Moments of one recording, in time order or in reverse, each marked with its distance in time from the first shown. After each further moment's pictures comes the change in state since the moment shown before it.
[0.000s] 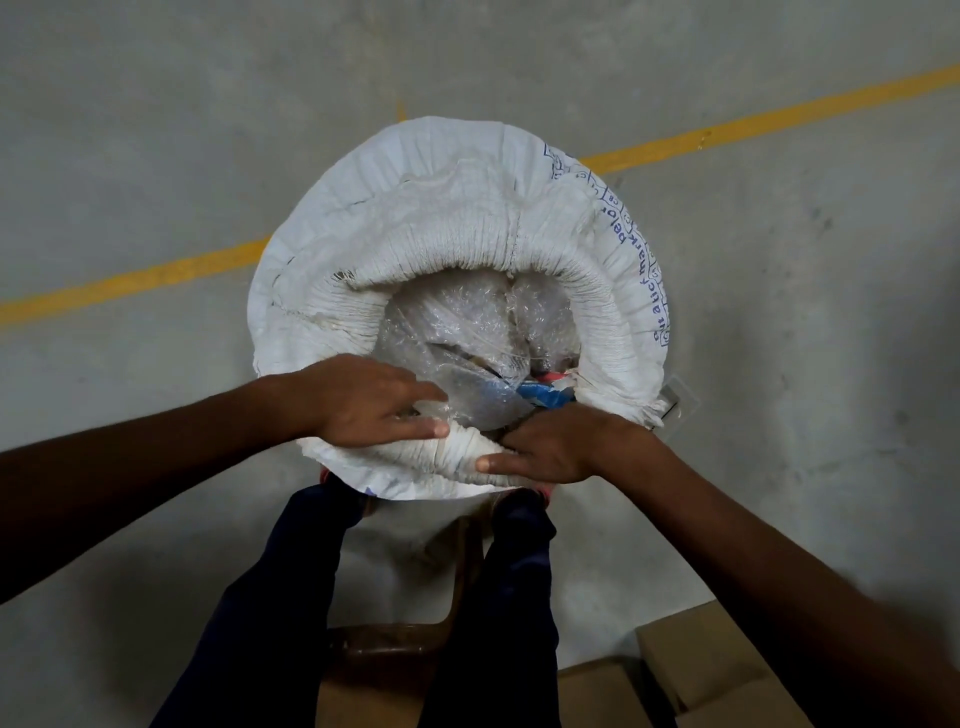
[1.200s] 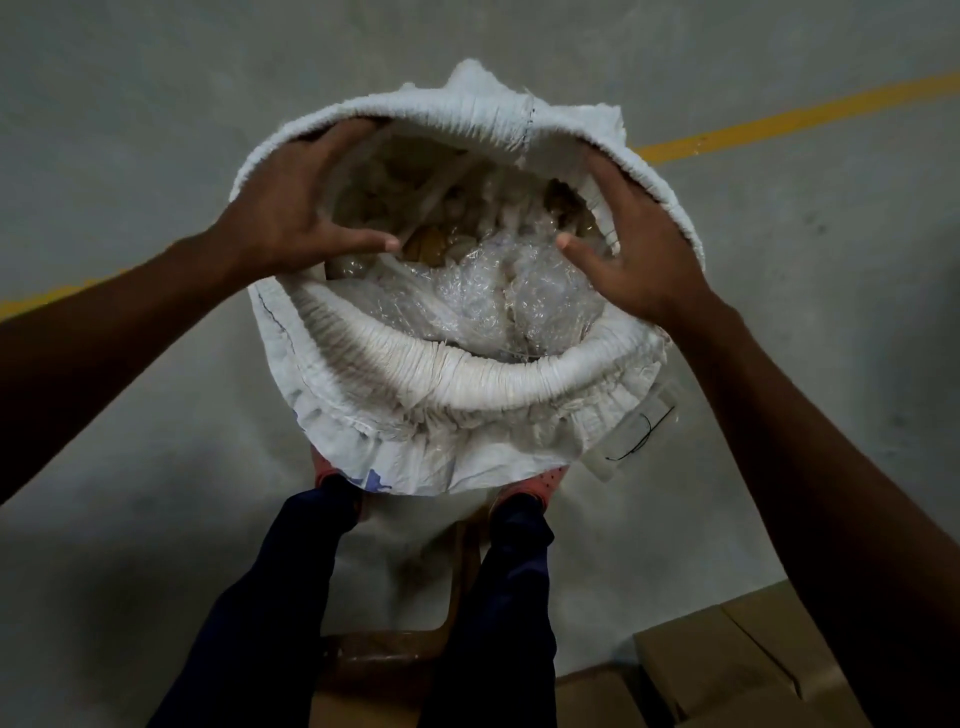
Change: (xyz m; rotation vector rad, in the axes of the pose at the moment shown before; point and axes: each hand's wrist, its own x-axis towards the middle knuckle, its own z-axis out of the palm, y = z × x) left_hand -0.008 -0.064 -0.114 -0.238 0.827 -0.141; right_hand -0.018 0.087 -0.098 0.207 1.238 -0.025
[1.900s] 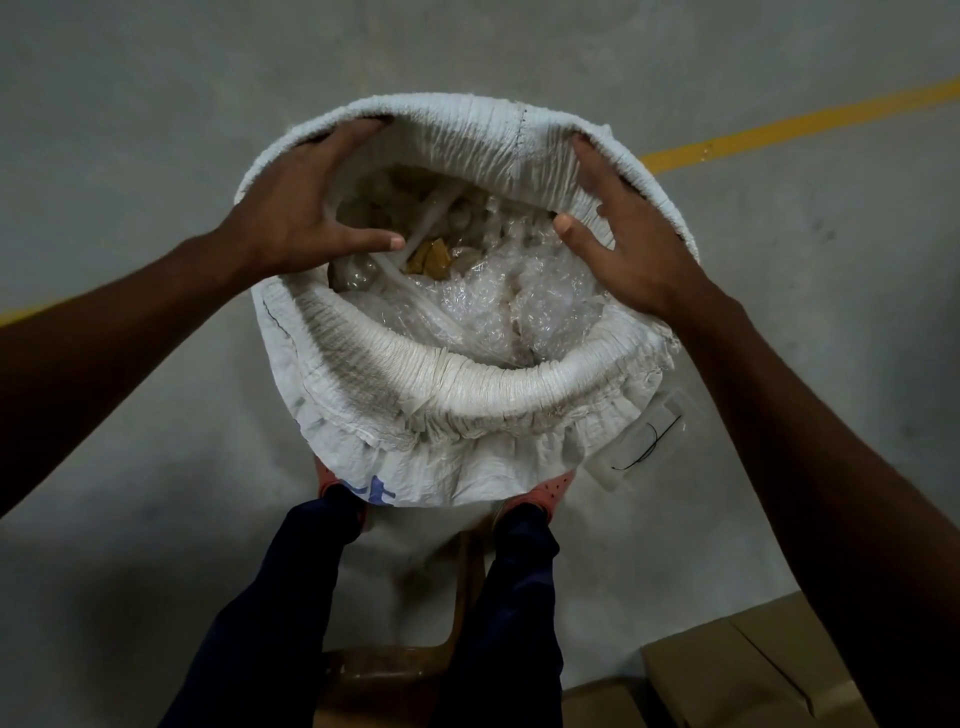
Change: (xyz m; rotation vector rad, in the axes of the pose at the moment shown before) left_hand 0.018 -0.023 0.006 -0.014 0.001 -0.063; right_hand 0.026 0.006 0.007 0.114 -0.081 0.047
